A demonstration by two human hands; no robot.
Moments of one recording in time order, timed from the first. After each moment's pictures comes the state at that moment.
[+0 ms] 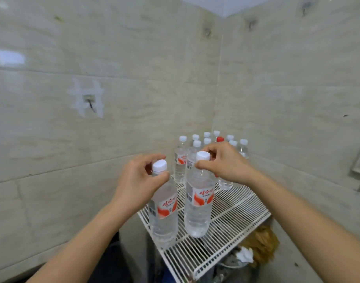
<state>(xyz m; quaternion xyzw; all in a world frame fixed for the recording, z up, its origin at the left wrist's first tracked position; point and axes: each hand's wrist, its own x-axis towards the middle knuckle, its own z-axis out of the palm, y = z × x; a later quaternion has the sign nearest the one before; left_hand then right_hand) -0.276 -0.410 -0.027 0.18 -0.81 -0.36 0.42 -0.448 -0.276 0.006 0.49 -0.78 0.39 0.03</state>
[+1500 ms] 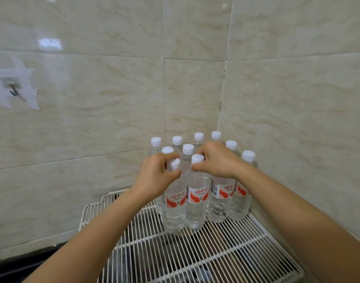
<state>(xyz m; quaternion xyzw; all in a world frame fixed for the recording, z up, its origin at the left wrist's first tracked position) -0.564 -0.424 -0.054 0.30 -0.86 -0.23 0.34 -0.731 -0.350 -0.026 0.61 -0.77 0.21 -0.02</state>
